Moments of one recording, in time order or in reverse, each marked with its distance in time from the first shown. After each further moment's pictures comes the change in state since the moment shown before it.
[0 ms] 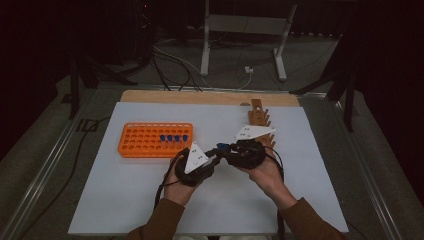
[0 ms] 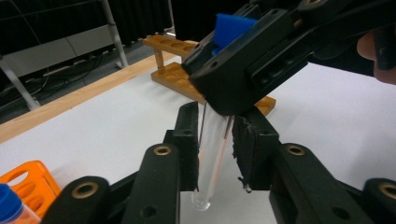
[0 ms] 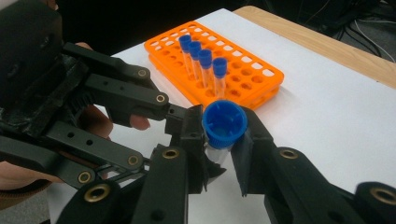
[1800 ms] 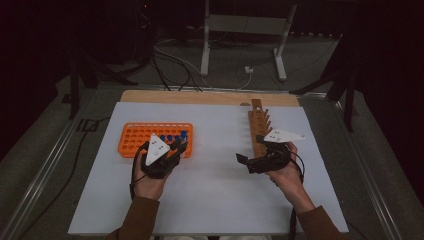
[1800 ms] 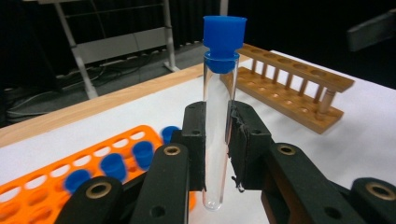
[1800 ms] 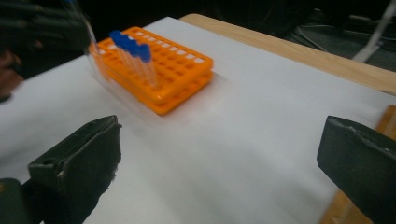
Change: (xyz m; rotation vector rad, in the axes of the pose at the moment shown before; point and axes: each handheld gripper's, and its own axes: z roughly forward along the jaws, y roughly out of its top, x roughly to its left) left arm 0.063 -0.017 -0.056 -0.041 0.196 -0.129; right arm -0.043 -0.045 -0.037 -0.081 -0.163 0.078
